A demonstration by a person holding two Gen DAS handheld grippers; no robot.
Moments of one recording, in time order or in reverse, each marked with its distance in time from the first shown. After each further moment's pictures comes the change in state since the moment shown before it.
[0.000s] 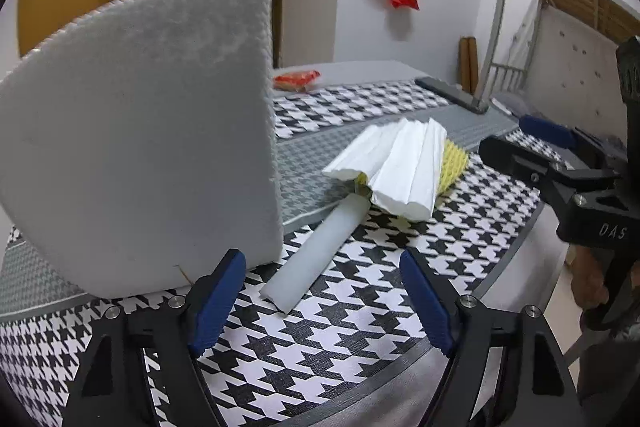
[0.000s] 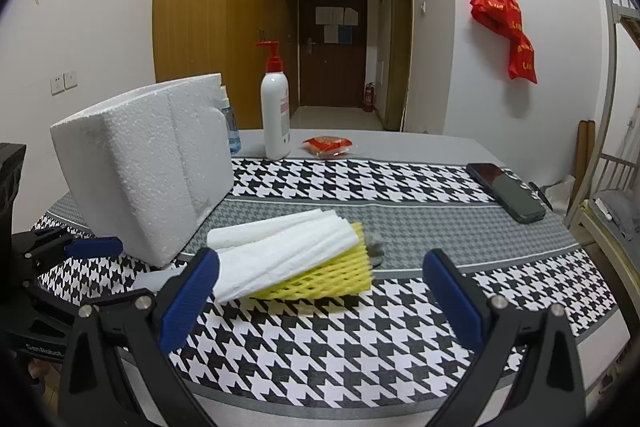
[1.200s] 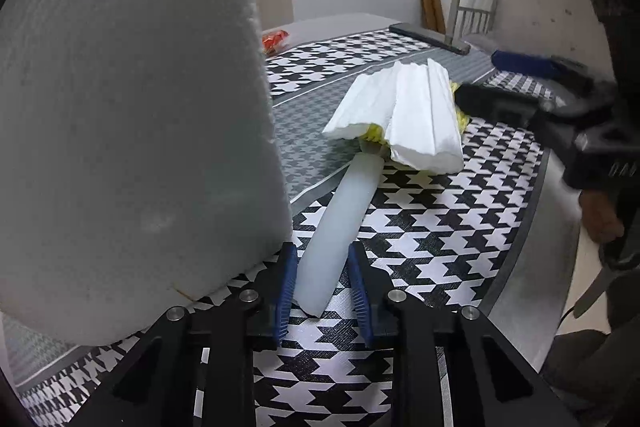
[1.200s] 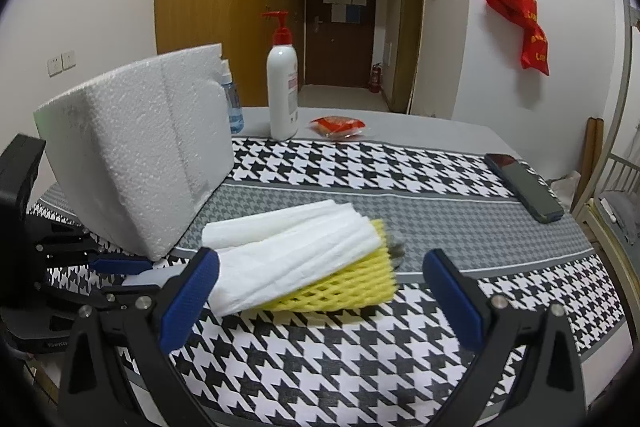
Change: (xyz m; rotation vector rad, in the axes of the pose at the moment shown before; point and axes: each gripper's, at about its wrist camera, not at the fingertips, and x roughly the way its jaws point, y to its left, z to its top) left arm 0.038 0.015 0.007 0.170 0.132 -0.078; right arm 0.034 0.016 0.005 -0.042 0.087 0.007
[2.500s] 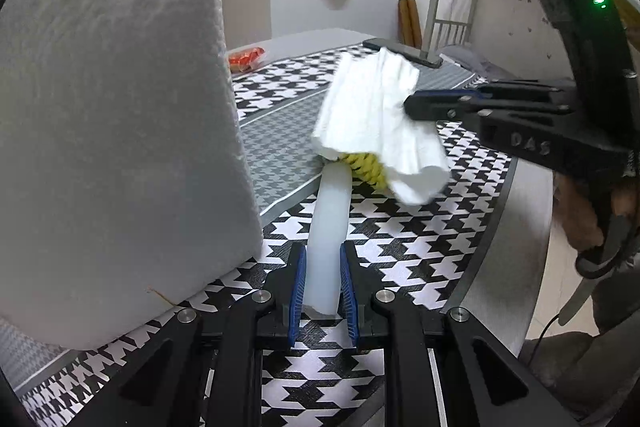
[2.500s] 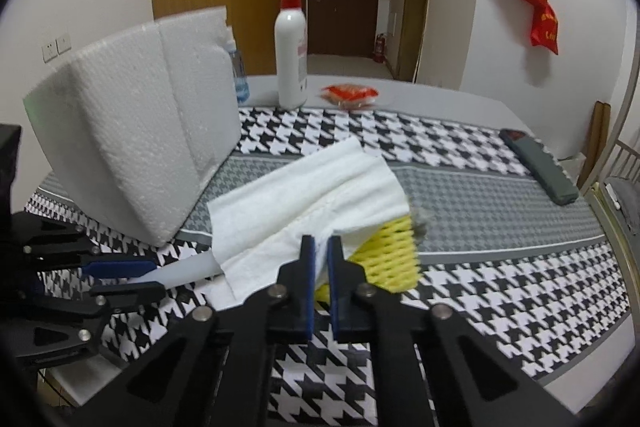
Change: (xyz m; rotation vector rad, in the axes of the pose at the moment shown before) left arm -0.020 -0.007 -0.013 0.020 -0.061 -0.075; right arm 0.008 0.008 0.003 0.015 0.101 0.011
